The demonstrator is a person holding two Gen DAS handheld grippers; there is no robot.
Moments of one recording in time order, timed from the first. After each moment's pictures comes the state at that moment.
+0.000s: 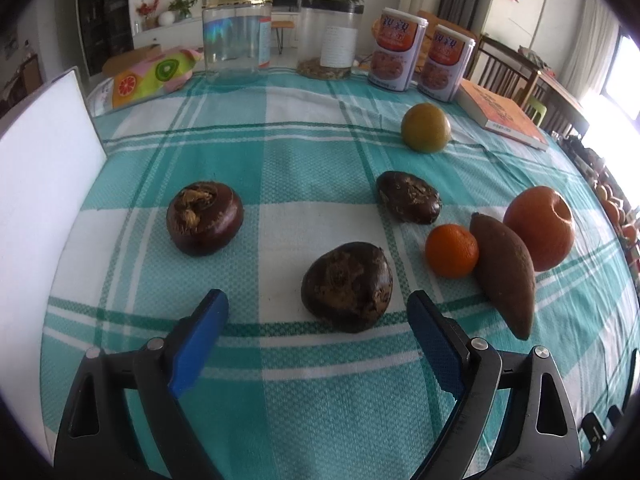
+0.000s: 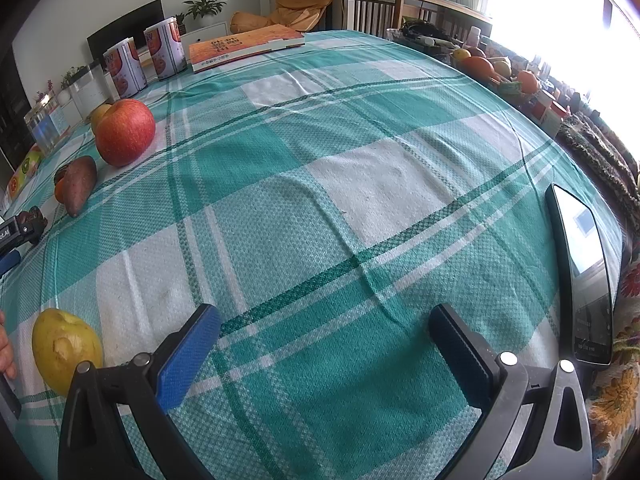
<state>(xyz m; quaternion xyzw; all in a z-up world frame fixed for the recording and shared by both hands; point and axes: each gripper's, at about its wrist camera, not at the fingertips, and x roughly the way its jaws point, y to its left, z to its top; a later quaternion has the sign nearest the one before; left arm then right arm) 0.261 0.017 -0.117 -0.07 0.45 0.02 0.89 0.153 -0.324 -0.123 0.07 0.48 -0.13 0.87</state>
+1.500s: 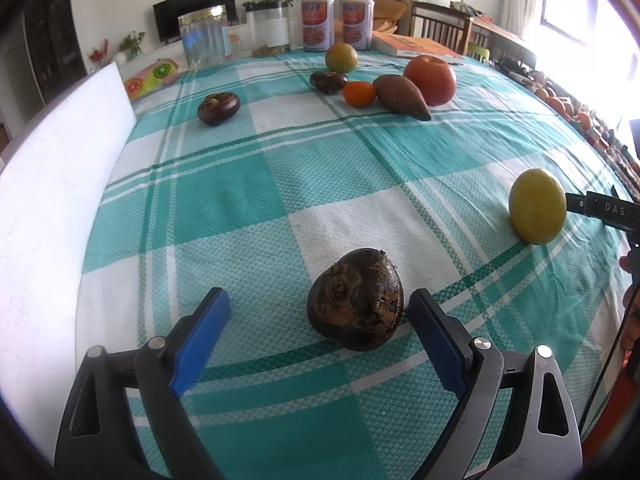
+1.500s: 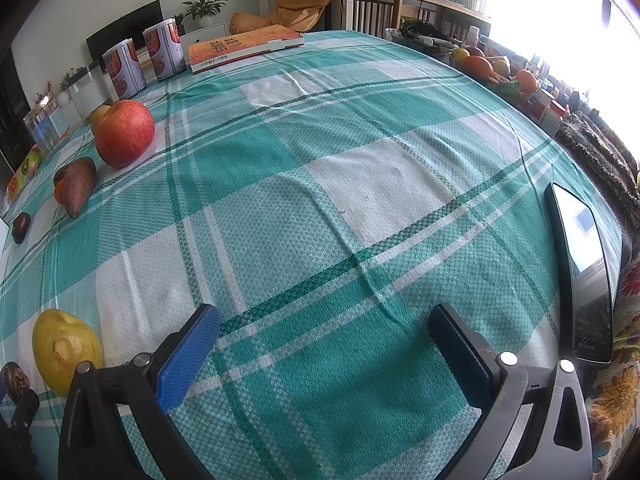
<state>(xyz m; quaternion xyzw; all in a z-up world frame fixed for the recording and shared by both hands) 0.095 0.003 -0.120 0.03 0.44 -0.06 0.90 0.152 -0.325 -0.121 0.07 0.48 -0.13 0.87</state>
